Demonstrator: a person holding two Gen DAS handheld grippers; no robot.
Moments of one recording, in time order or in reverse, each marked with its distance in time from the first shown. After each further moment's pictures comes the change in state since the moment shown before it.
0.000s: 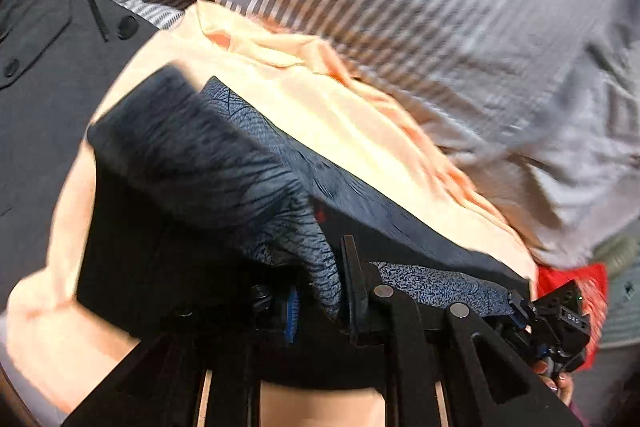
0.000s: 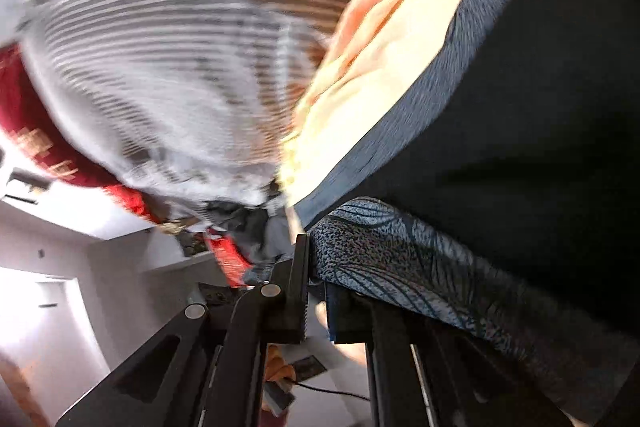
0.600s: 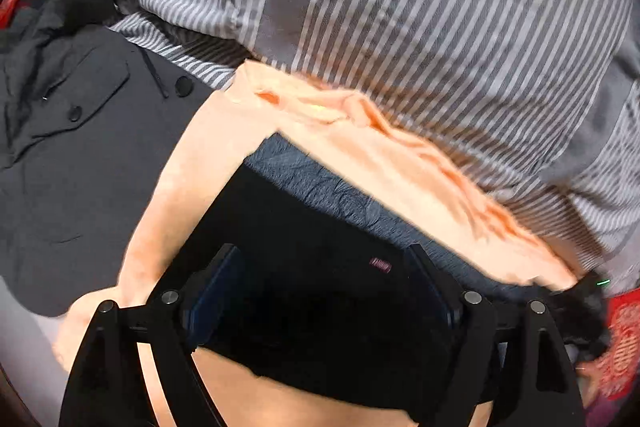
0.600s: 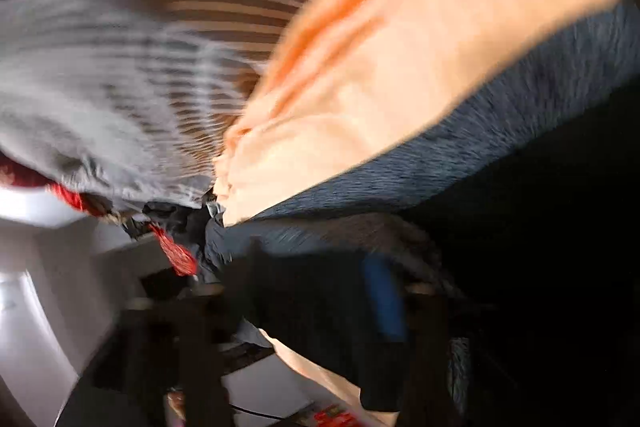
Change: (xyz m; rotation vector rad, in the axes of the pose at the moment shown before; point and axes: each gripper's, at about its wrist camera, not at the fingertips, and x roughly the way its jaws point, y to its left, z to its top) left arm -0.036 -0.024 0.003 0.030 -0.116 0.236; right arm 0.033 0.002 0.058 -0.090 0.079 -0.192
